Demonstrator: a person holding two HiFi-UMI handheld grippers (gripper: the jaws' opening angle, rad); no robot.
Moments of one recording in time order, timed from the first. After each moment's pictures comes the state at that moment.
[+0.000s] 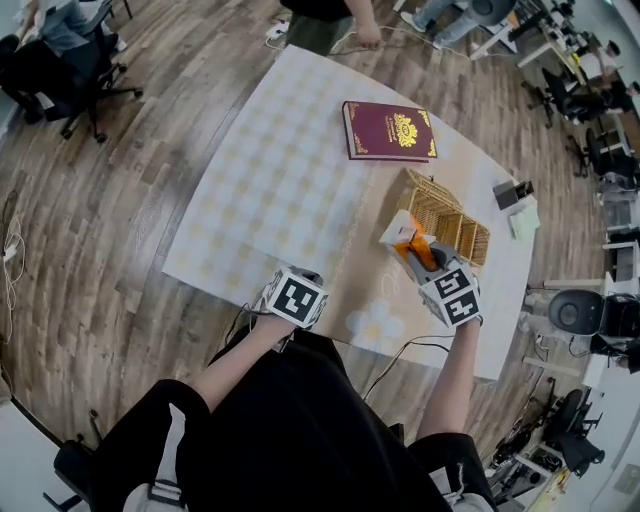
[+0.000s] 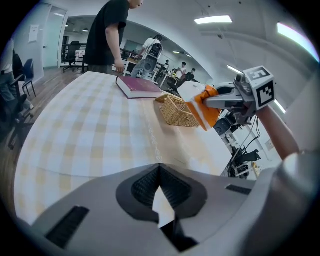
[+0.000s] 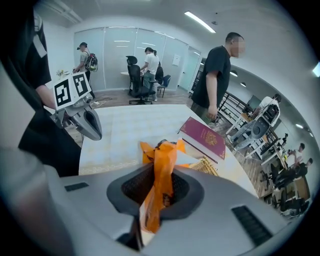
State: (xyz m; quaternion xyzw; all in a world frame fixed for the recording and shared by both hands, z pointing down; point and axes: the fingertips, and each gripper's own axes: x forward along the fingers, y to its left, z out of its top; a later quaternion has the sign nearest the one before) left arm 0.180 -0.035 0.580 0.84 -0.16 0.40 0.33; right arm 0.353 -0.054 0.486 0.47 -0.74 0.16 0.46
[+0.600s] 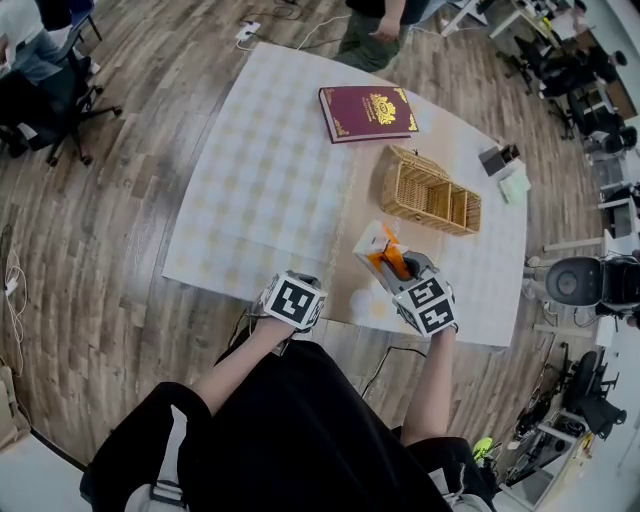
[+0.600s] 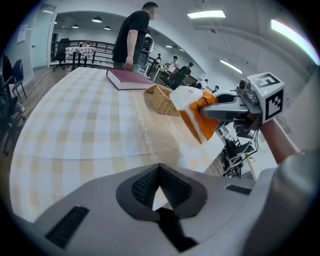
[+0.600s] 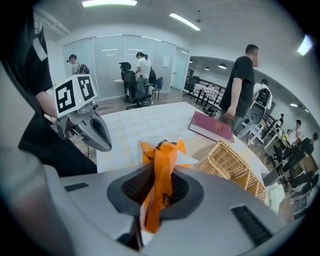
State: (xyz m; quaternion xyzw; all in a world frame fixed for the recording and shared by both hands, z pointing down) left arm 0.173 0.000 0.578 0.84 -0.11 0.42 0.33; right arm 0.300 -0.002 0.507 0.50 -0.73 0.21 0.41
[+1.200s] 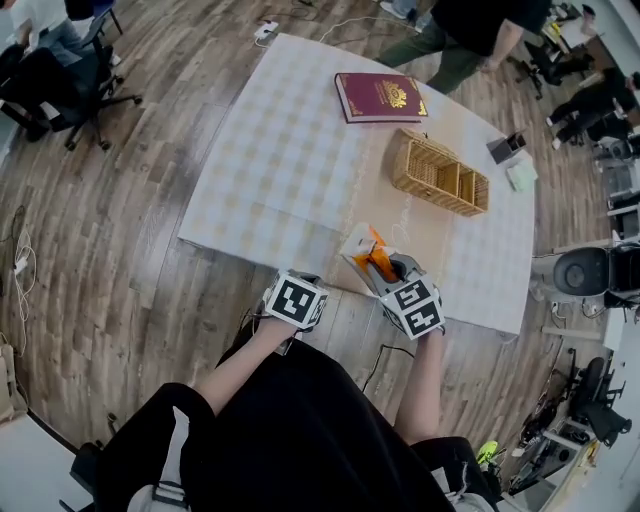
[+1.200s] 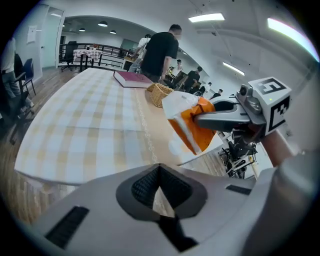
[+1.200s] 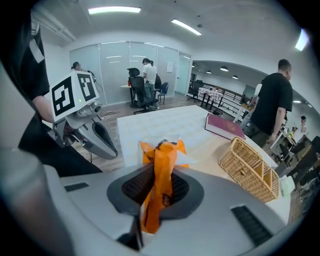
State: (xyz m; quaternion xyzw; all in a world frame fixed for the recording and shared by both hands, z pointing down) left arm 0.139 0.049 0.555 0.83 -0.14 0.42 0.33; right arm 0.236 0.040 0.501 0.48 -0.76 0.21 0.38
